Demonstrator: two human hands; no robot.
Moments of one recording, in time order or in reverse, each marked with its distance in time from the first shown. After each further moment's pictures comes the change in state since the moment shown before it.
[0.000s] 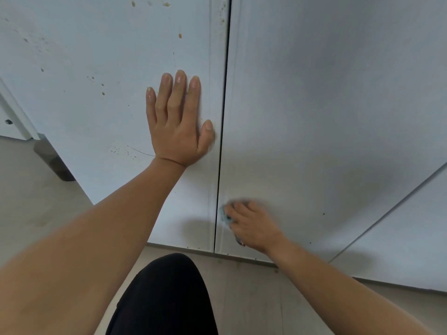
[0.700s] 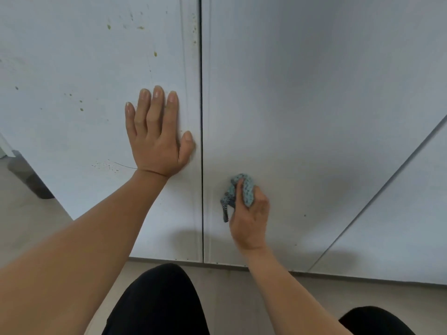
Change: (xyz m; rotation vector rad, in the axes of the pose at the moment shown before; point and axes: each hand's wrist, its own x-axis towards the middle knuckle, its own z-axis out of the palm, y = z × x) left_hand -0.002 -0.003 0.007 -0.036 0.047 0.037; right_hand 0.020 -0.003 -0.007 0.133 0.501 0.880
